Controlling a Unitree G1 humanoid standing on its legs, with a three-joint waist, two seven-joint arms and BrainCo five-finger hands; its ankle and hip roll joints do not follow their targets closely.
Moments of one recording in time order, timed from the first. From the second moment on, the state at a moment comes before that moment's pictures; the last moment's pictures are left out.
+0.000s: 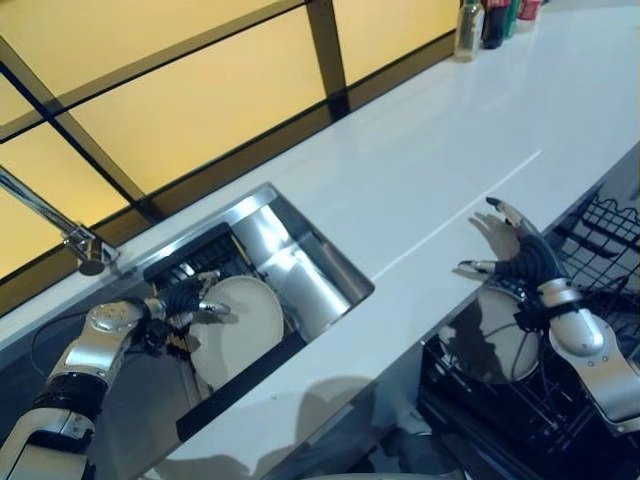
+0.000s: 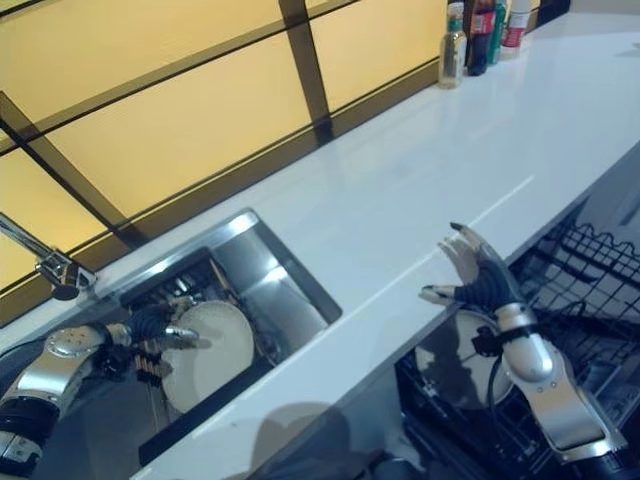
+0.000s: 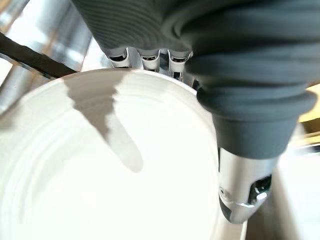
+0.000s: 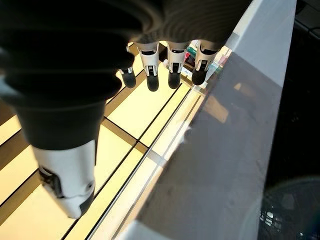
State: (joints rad) left arm -0.28 0.80 -0.12 0.46 -0.38 0.10 -0.70; right arm 0.05 -0.80 0.01 -0.21 -0.03 0.00 -0.15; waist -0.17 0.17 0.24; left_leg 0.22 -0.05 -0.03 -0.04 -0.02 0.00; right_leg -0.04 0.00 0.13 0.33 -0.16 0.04
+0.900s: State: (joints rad) left arm -0.20 0.80 -0.19 0.21 -0.33 0.20 -0.85; right arm 0.12 -0.79 -0.04 -0.21 -0.03 0.00 -0.11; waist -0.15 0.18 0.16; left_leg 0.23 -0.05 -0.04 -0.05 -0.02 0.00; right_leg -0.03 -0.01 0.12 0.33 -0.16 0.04
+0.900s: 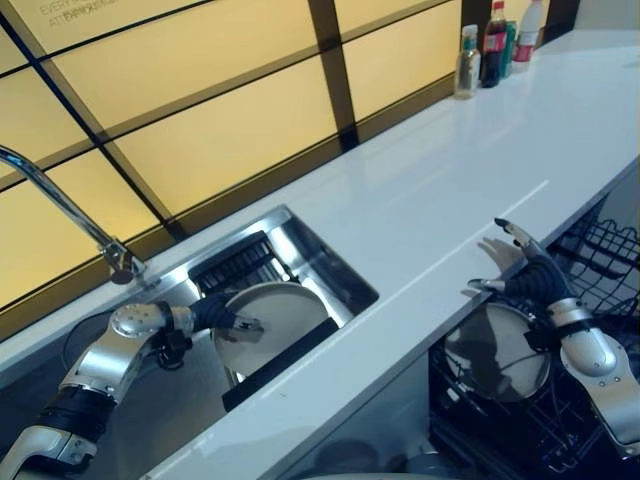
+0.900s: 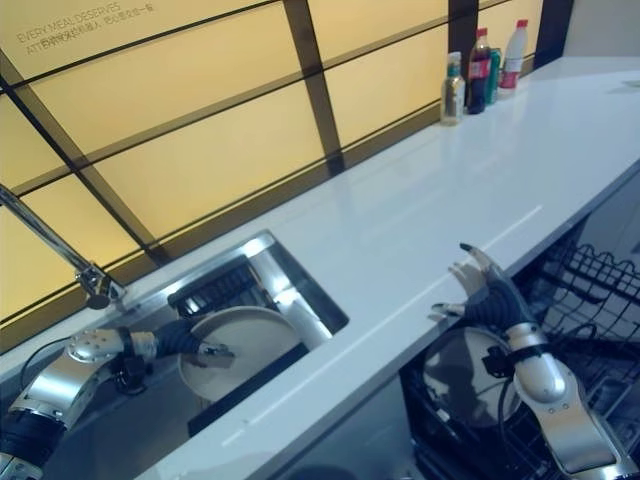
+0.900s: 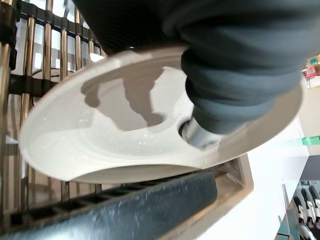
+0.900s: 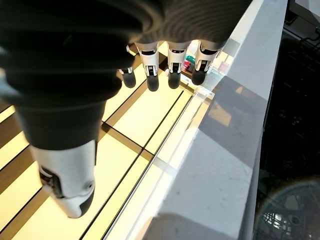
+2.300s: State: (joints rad) left arm 0.07 0.64 0.15 0.06 -0.55 -0.10 -0.45; right arm 0.10 -0.74 -0.20 -0.22 -0.03 -0.03 -0.41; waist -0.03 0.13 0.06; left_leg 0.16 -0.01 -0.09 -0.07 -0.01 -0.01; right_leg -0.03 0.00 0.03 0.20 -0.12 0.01
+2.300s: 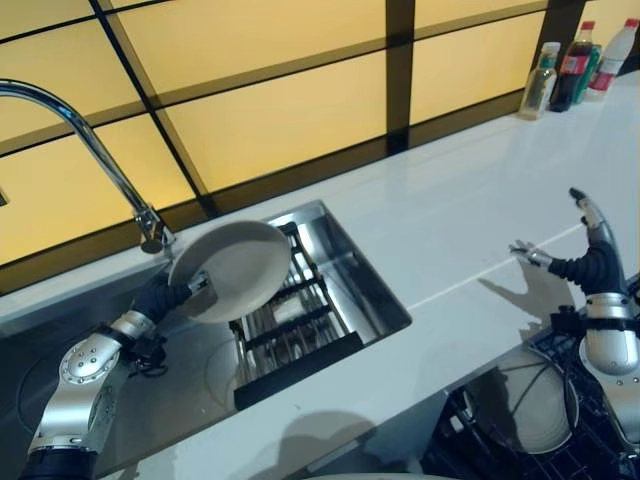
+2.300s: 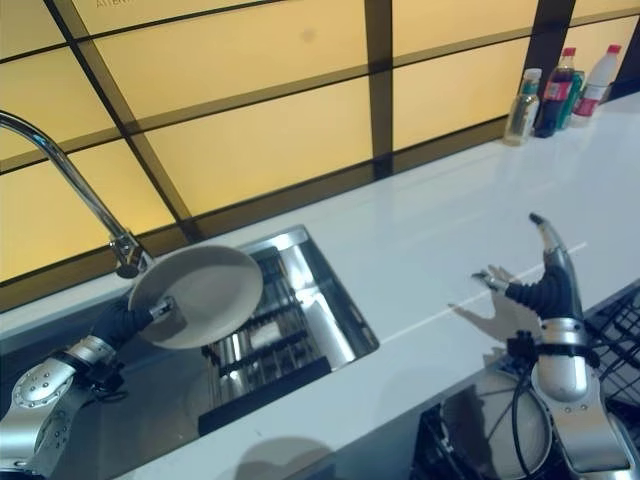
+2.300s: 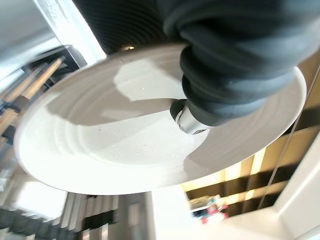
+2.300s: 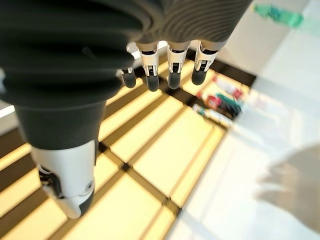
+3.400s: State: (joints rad) left arm -0.25 0.47 -0.24 -0.06 -0.78 0.01 -0.53; right arm -0.48 -0.60 0.29 -0.28 0.27 0.08 -0.07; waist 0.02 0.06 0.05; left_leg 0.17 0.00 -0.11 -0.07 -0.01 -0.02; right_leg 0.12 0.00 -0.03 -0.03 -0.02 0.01
